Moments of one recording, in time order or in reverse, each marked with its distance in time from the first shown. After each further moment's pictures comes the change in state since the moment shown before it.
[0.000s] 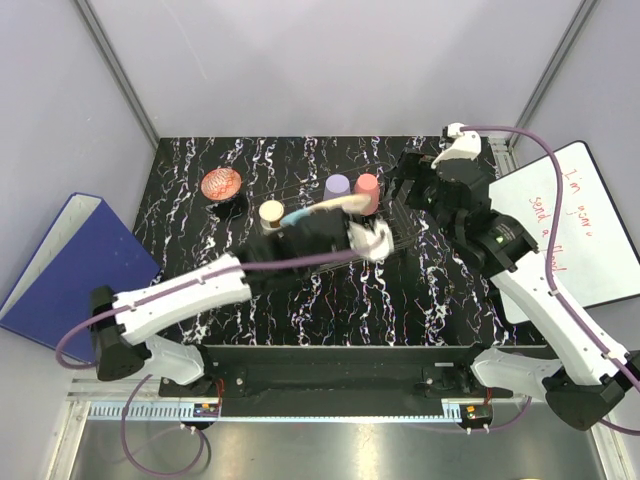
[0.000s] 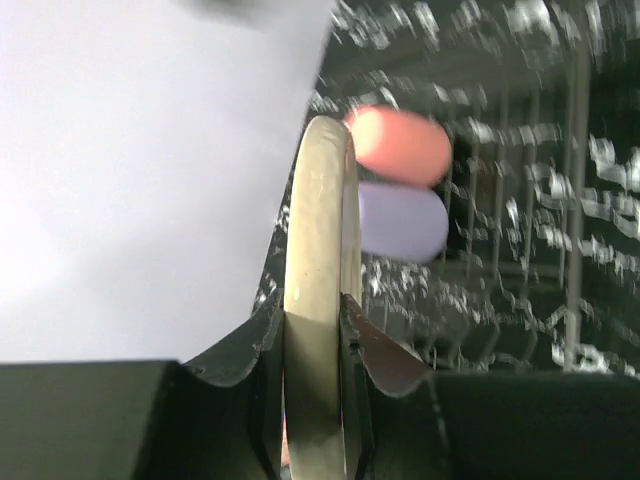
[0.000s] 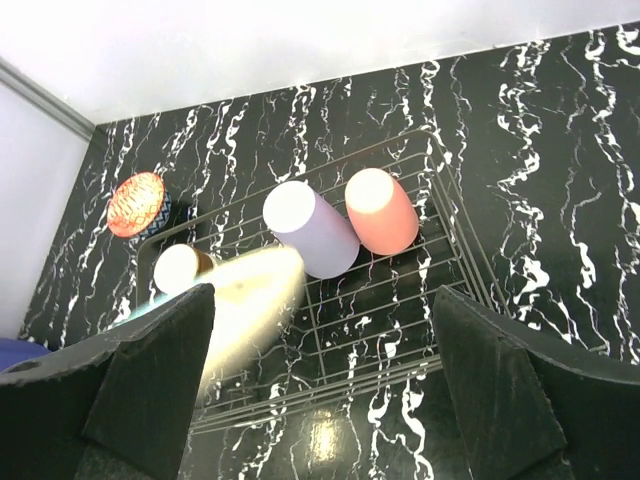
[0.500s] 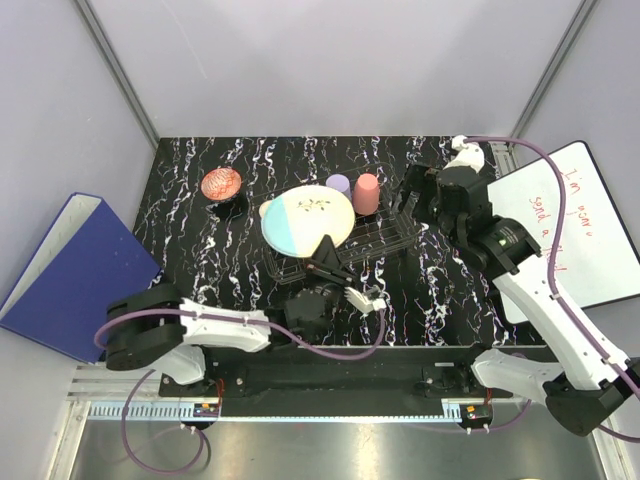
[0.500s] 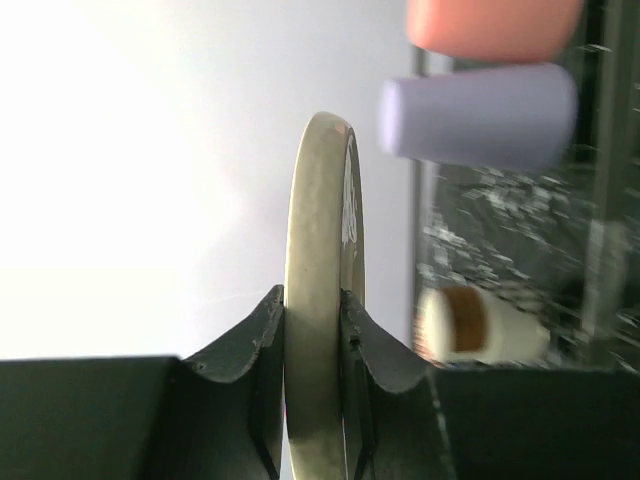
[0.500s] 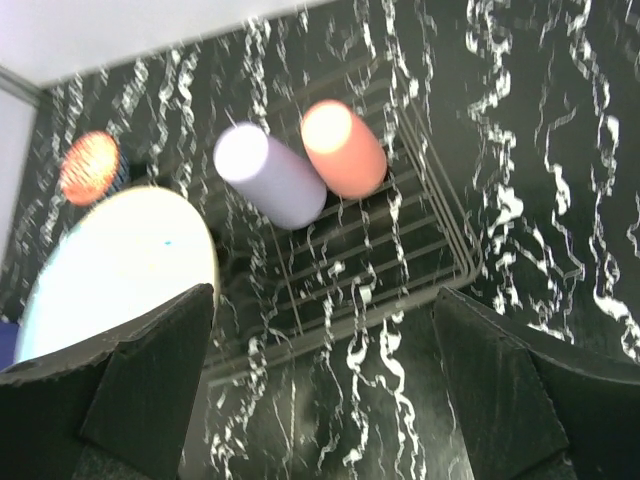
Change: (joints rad) left arm -0.252 0.067 -0.794 1.228 -0.529 0.733; right arm -0.042 -0.031 -0.017 -0.152 -0.018 0.087
